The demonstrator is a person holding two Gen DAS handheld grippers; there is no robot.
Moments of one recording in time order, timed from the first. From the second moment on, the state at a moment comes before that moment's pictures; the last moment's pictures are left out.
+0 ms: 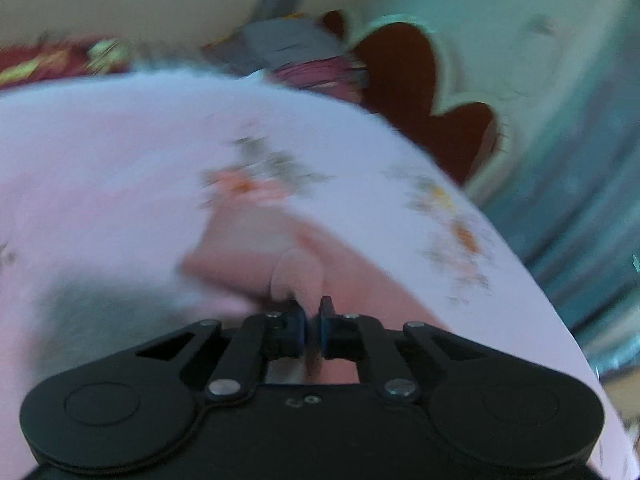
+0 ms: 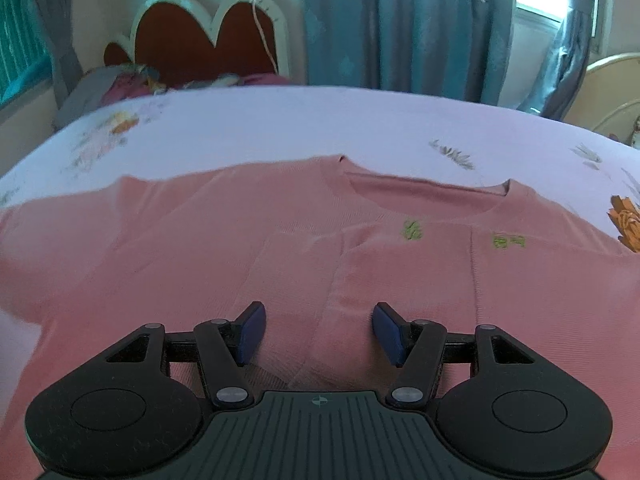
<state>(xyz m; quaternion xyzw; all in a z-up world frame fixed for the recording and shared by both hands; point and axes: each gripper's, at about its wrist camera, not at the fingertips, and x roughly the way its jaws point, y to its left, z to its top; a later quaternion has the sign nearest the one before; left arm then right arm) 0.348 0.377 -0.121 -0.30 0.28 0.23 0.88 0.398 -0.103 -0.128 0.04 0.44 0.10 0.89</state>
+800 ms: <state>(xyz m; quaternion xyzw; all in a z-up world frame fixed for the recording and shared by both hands) 0.380 -0.052 -0.121 -0.04 0.37 -0.24 0.90 0.321 -0.260 -0.094 0.13 0.40 -0.01 0.91</state>
